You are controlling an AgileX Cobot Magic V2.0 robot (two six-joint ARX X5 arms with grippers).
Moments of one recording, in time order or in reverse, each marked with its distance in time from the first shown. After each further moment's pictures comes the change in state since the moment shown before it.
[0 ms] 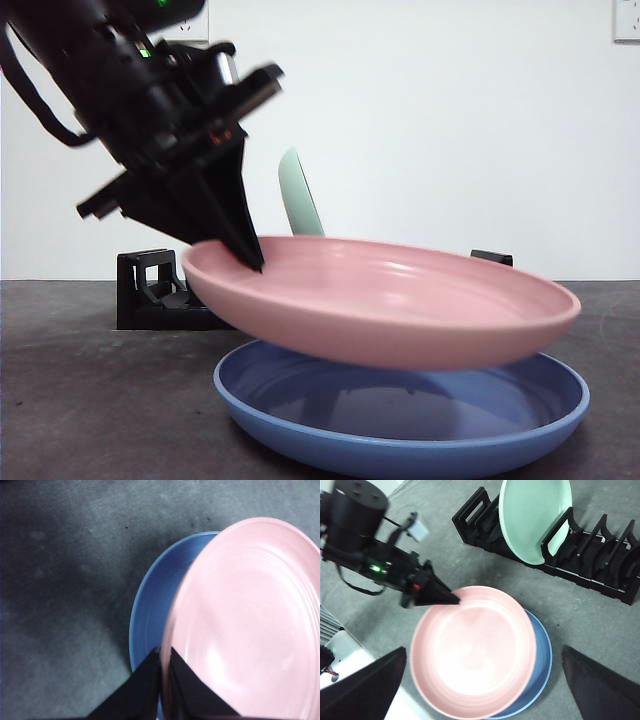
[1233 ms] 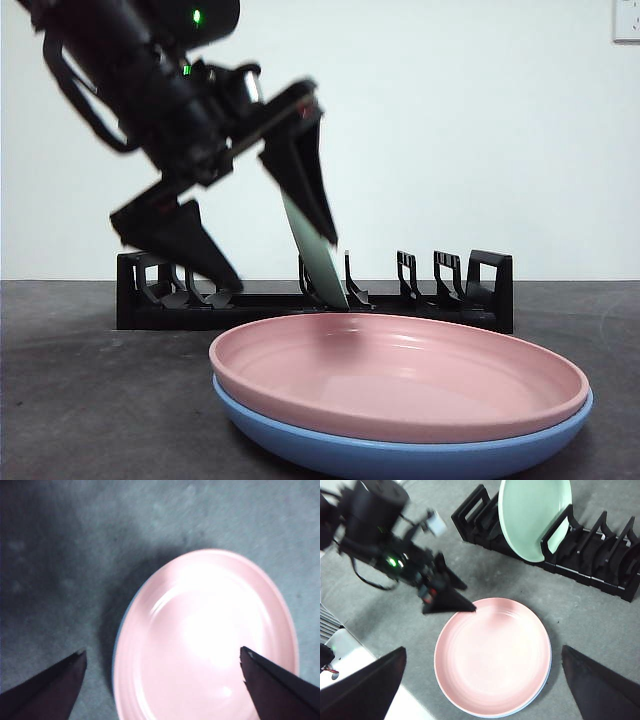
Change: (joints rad) left arm -0.009 0.073 0.099 -0.035 0.022 -0.062; right arm 0.000 0.000 0.000 -0.010 0.000 0.000
